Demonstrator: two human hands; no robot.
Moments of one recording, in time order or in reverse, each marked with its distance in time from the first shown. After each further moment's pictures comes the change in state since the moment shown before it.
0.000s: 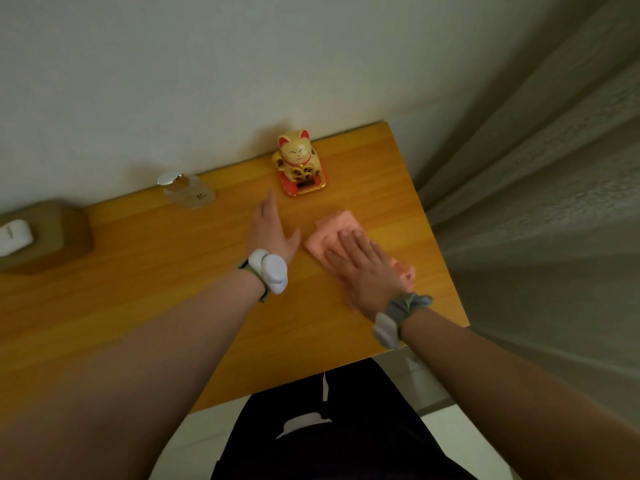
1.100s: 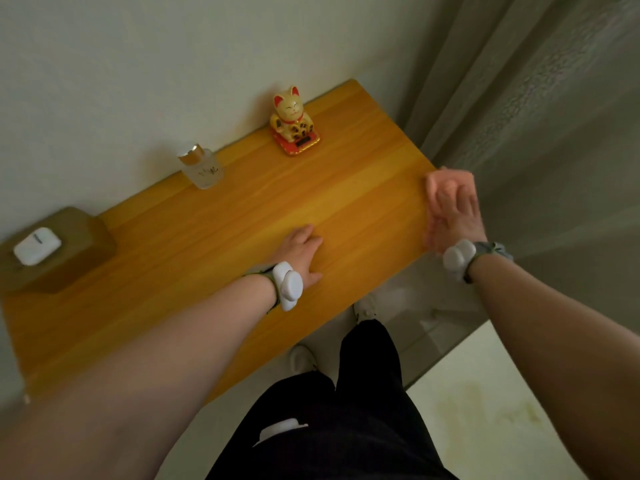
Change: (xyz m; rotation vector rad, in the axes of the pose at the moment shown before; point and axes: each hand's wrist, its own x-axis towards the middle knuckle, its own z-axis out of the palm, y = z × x) left_hand -0.078 -0.091 -0.003 0.495 -0.561 0.600; right_hand -0.109 0.002 0.014 0.226 0.242 0.873
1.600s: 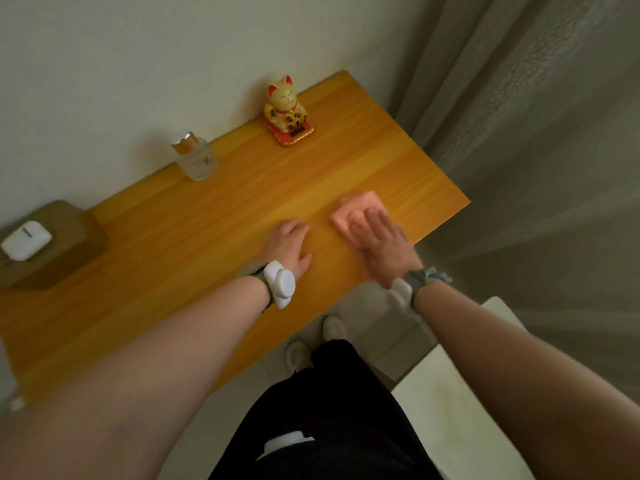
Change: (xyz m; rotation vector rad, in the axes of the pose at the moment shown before) left_hand -0.017 -0.004 0.004 -0.112 0.221 -0.016; right_hand -0.071 -0.077 0.057 -0.119 -0.106 -0.316
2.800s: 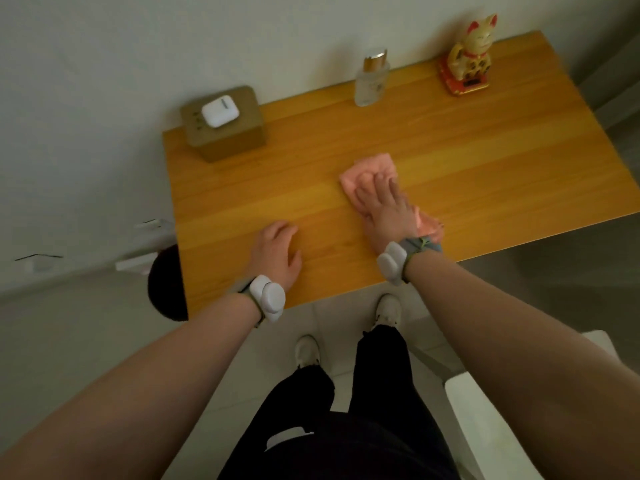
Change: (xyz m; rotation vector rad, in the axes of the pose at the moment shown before) left_hand -0.227 -0.153 0.023 -0.163 0.323 -0.410; right_hand -0.003 -0.228 0.051 0.026 -0.029 -0.255
